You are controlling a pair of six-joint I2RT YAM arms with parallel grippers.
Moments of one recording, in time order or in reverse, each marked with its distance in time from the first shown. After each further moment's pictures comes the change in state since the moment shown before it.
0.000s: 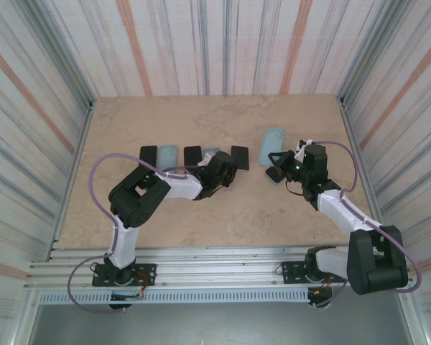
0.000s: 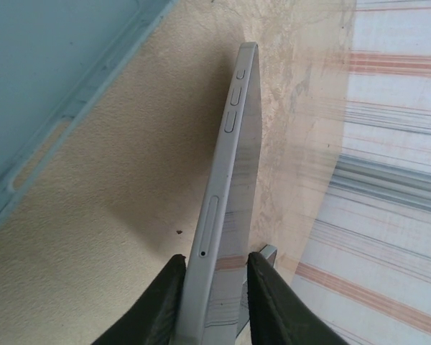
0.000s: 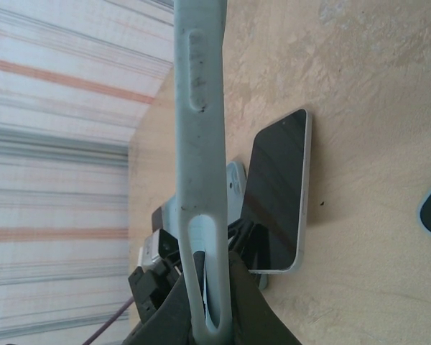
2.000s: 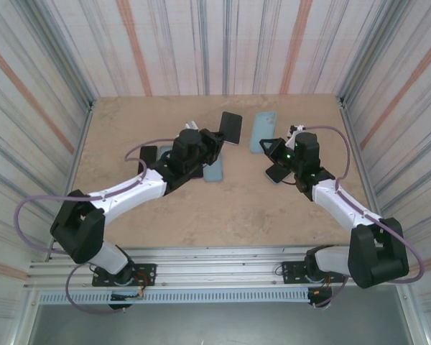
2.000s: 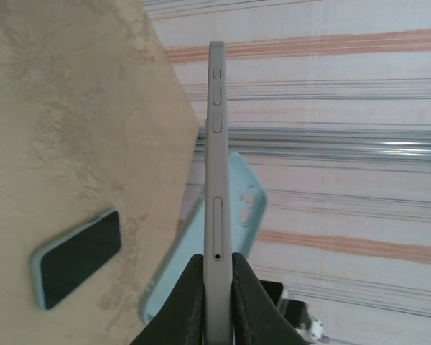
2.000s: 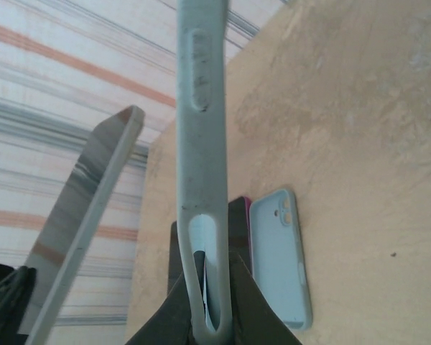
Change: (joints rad) left arm 0.070 -0.488 -0.058 -0.134 0.089 0.205; right arm 0.092 0.051 0.139 -0.005 0.075 -0.052
